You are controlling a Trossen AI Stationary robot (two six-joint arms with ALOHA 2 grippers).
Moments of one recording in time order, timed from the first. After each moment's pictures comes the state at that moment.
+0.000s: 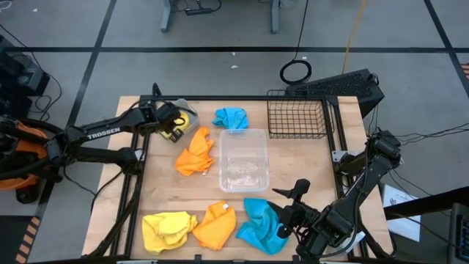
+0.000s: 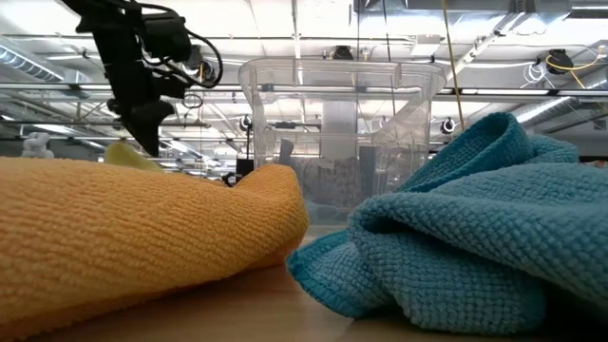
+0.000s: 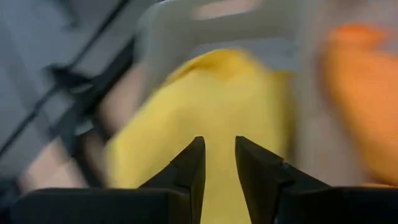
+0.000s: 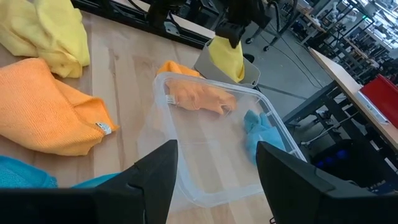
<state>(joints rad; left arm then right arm) 0.52 1.06 0.77 -0.87 -0.42 -0.17 0.85 1.72 1.50 -1.07 1.15 0.74</state>
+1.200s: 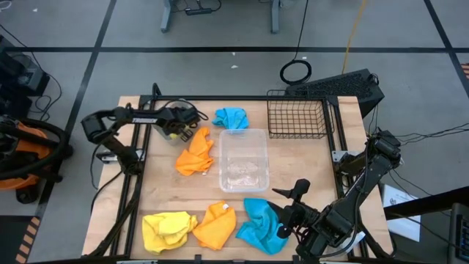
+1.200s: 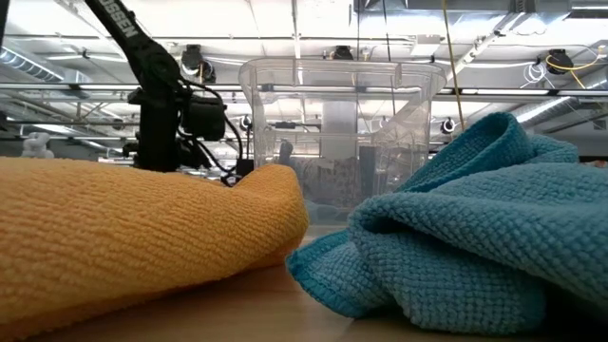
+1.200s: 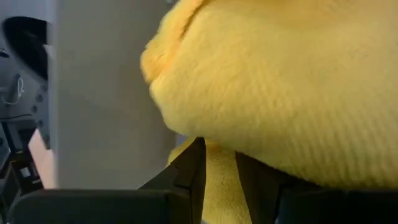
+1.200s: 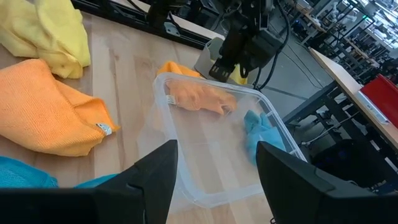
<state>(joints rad) 0.57 1.57 0.76 -0.65 -0.56 -0.26 0.85 1.72 1.50 -1.06 1.15 0.74</state>
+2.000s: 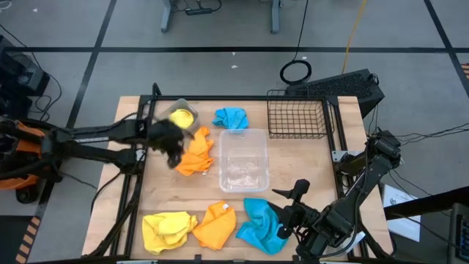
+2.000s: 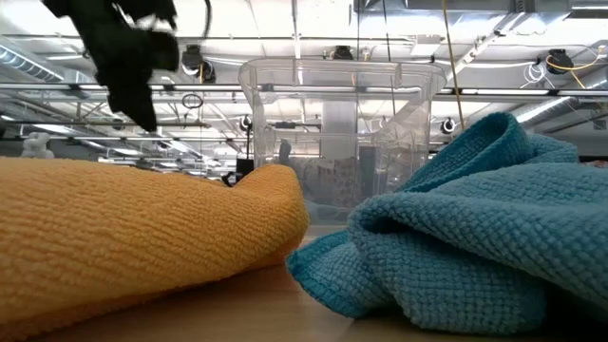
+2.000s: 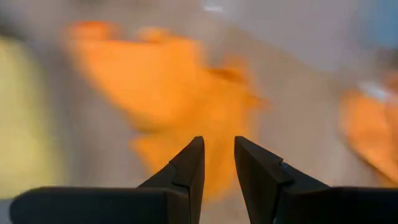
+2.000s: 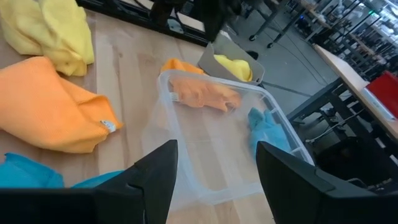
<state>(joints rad) 0.18 0.92 0.76 -0.84 0.07 -0.31 0.85 1.72 1.50 -1.06 1.13 0.75</state>
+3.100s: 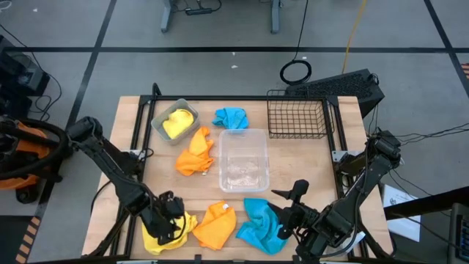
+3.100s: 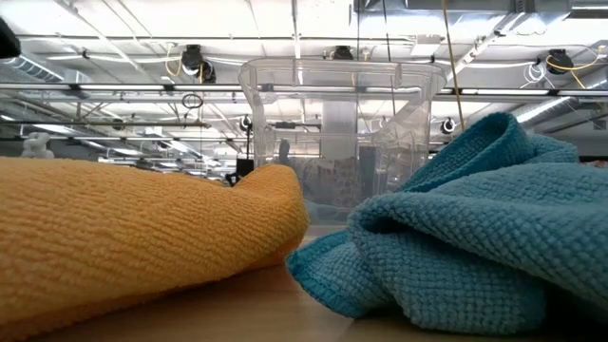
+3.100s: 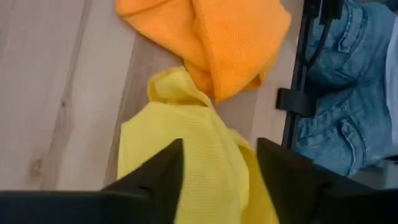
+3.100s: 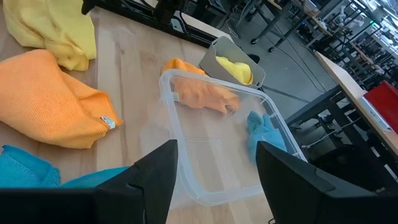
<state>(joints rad) -0.85 1.41 0.94 -0.60 -0.12 -1.07 0.85 1.72 1.50 -1.04 1.12 0.68</state>
